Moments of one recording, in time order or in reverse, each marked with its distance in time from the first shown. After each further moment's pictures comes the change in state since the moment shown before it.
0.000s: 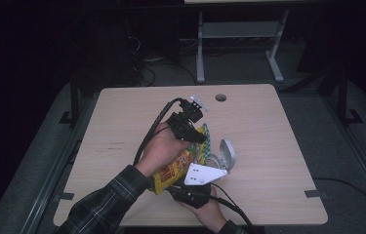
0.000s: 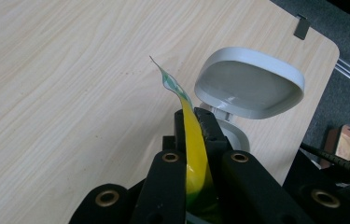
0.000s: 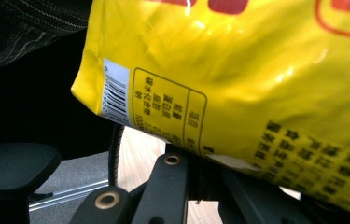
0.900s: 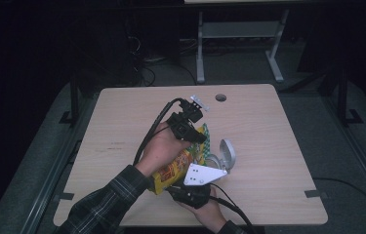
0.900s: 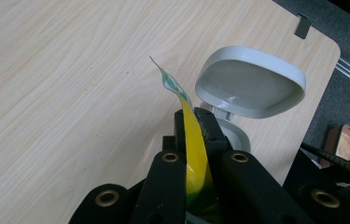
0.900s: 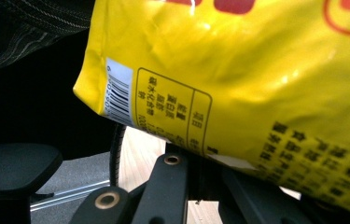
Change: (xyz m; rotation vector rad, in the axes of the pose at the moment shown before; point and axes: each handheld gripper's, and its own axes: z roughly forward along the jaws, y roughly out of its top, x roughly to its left) left arm 0.000 0.000 0.000 0.004 0.002 -0.001; right arm 0.001 0.000 0.001 -0.001 0.003 0.001
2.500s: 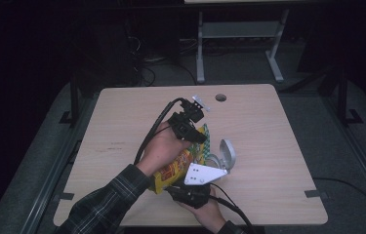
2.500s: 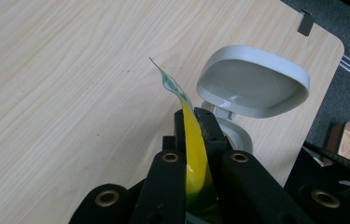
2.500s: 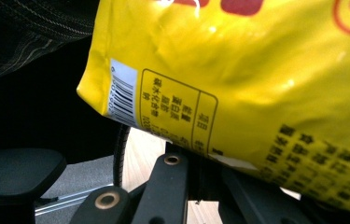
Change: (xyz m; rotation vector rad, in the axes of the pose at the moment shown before) left arm -0.001 0.002 0.002 0.010 0.004 0.002; right arm 0.000 0.001 0.000 -0.013 0.008 0.018
